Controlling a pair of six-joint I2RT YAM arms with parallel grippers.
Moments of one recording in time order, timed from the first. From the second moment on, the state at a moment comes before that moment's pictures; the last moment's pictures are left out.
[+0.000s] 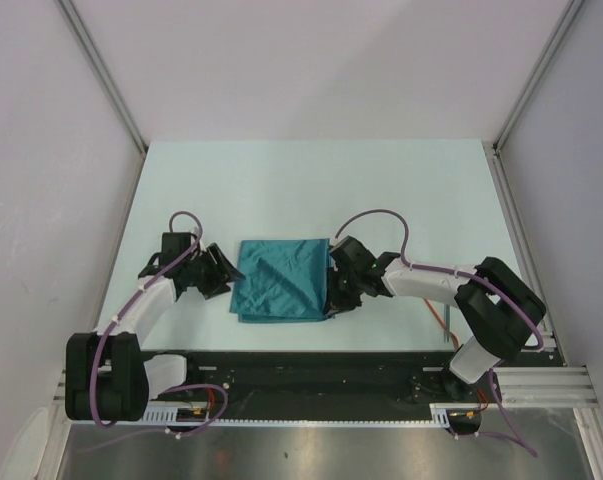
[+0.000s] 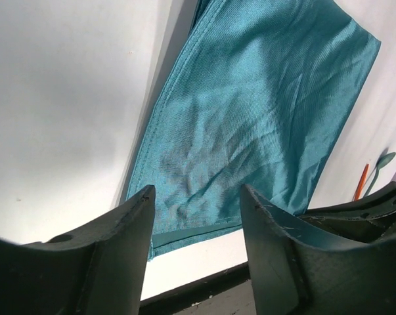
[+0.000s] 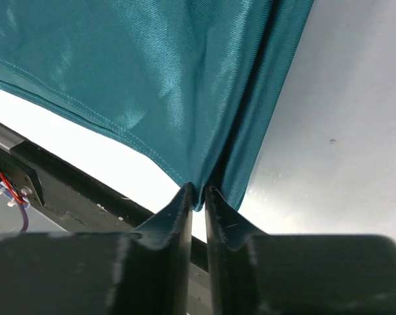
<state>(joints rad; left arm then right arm) -0.01 1.16 0.55 -0.38 0.40 -0.62 0.83 1.61 0.87 -0.32 -0.25 0.75</state>
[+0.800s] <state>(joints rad) -0.05 1.22 0.48 -0.41 0.37 -0.68 0.74 1.51 0.74 -0.29 -0.30 0.79</state>
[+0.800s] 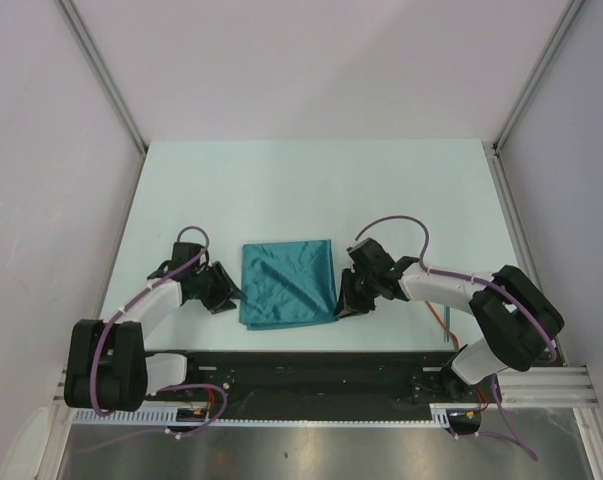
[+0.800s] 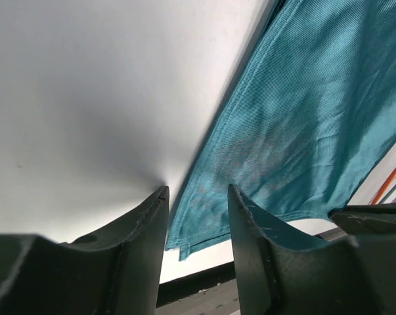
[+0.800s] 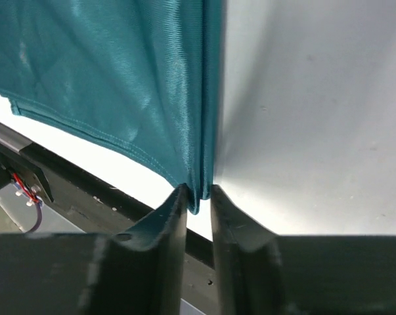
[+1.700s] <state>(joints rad) -0.18 1.09 0.39 -0.43 0.26 -0.87 0.73 1.47 0.74 -0.29 -0.30 0.77</state>
